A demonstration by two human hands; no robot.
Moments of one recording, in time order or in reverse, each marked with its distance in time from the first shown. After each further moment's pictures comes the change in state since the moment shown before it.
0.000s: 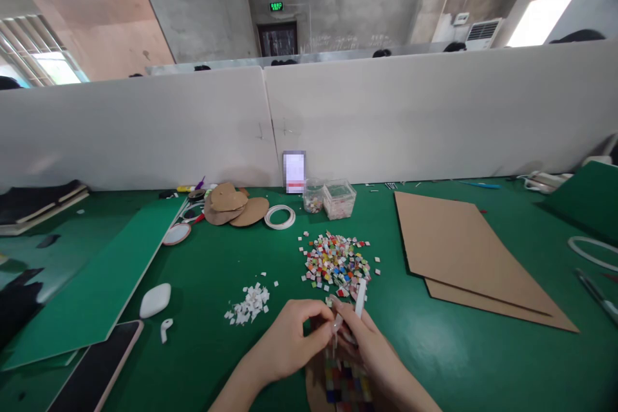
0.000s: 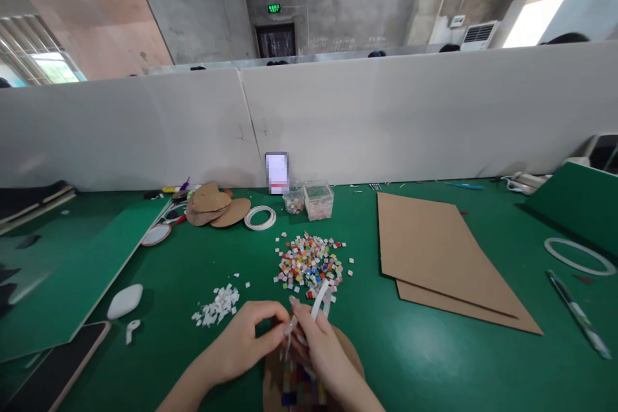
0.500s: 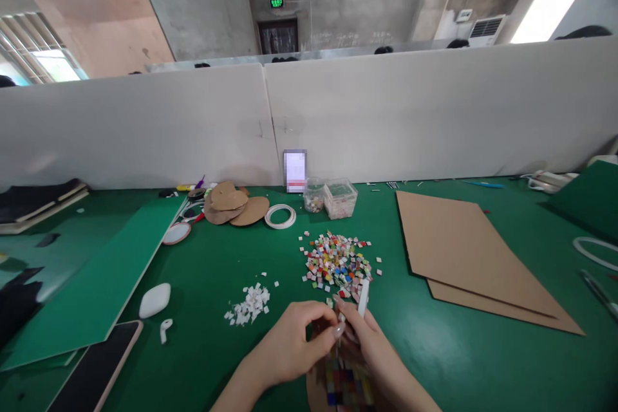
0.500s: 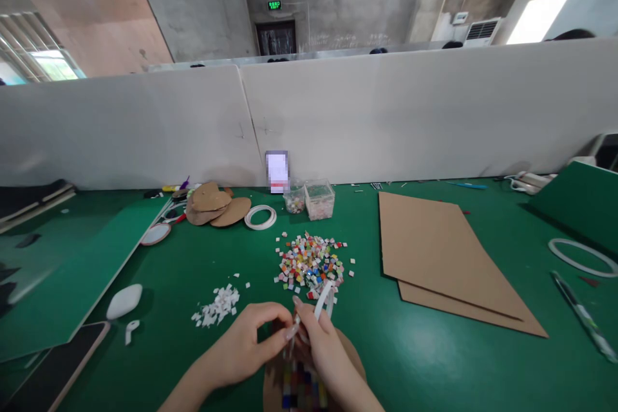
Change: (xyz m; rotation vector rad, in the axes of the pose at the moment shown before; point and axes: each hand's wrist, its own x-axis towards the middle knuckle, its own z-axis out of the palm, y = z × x) left_hand -0.001 -0.002 0.000 0.028 -0.011 0.018; right_hand 0.005 0.001 -0.002 -0.030 0.093 -0.020
